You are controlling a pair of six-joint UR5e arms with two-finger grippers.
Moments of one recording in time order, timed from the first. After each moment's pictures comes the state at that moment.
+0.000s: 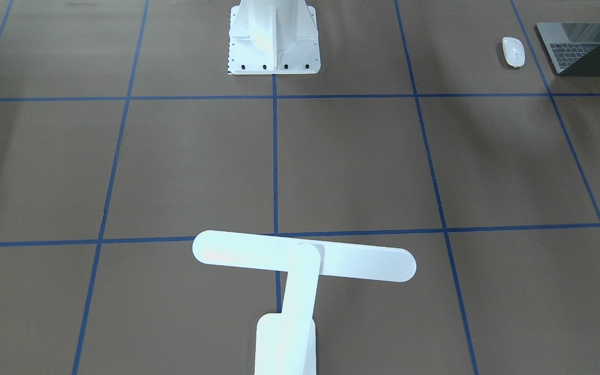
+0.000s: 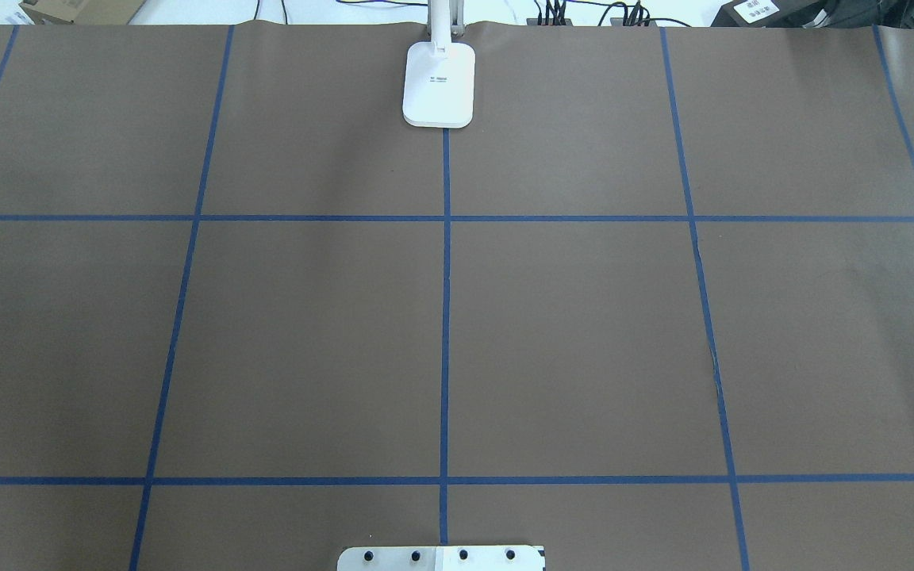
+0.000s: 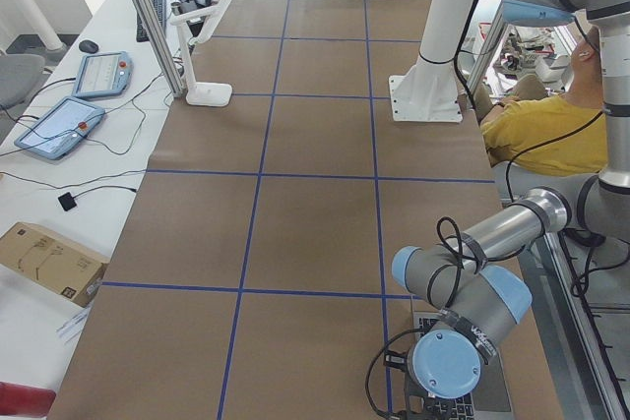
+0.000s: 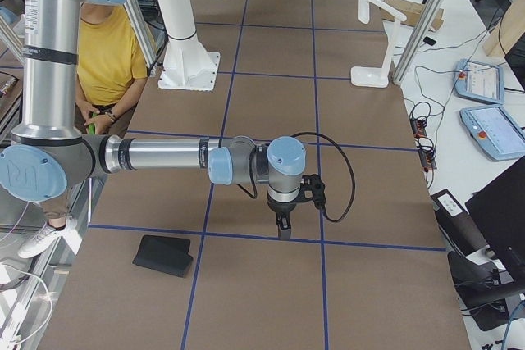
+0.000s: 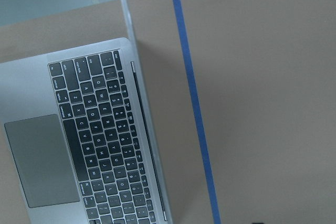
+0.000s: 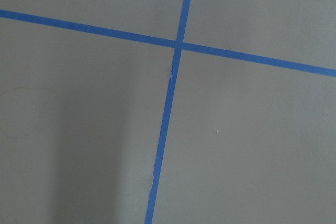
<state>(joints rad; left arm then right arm) -2.06 -1.21 -1.63 -1.19 -2.30 -0.61 1.53 -1.70 1.75 -1.57 2.28 -0.10</state>
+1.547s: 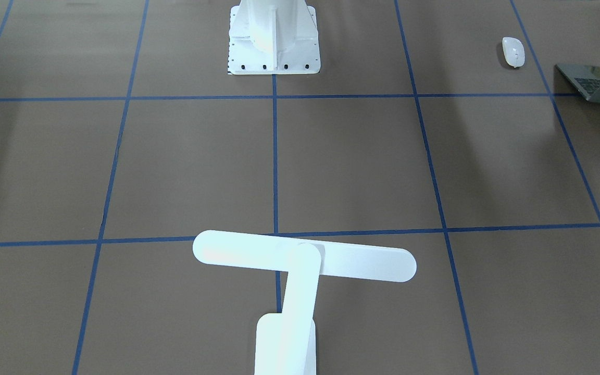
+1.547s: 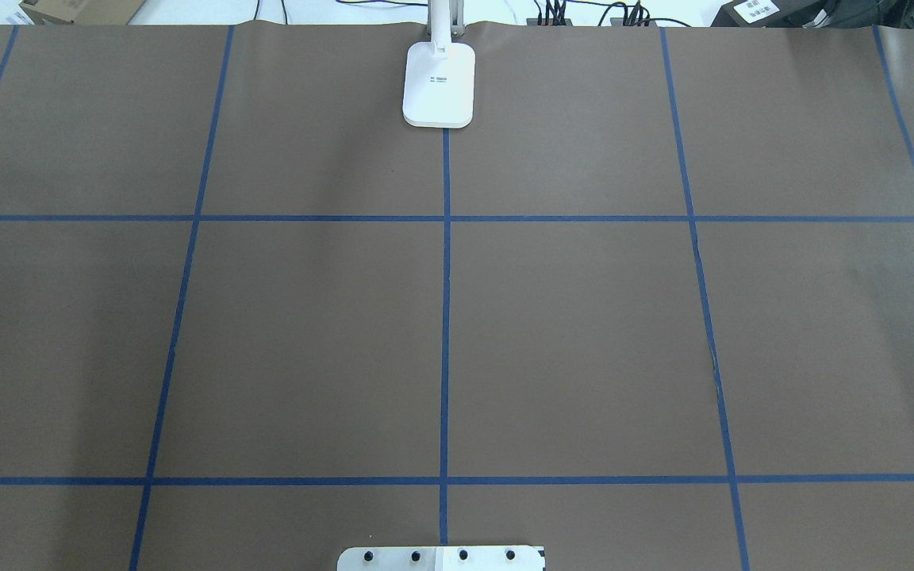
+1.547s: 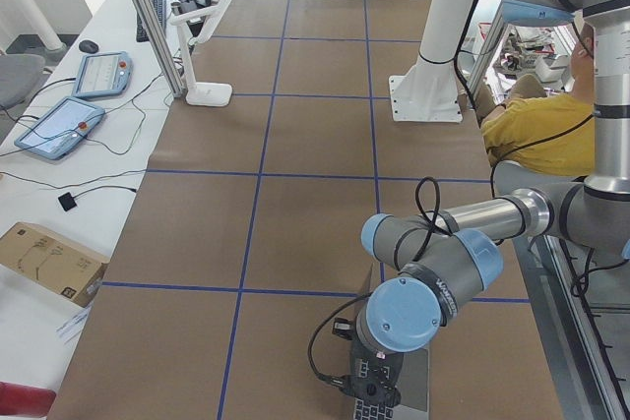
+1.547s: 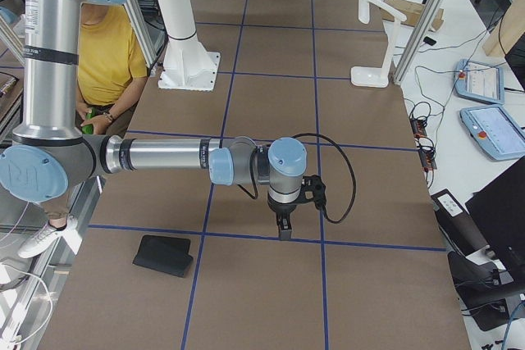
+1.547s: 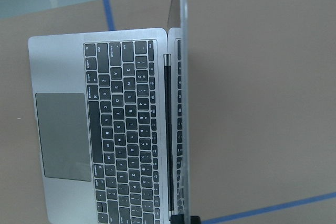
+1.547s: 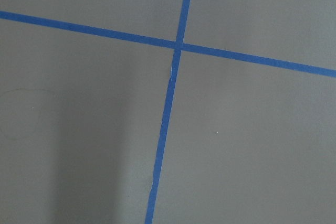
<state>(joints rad) -2.04 -1.37 -1.73 -1.19 -2.40 -0.74 1.53 -1.69 1.74 -1.57 2.29 -0.10</state>
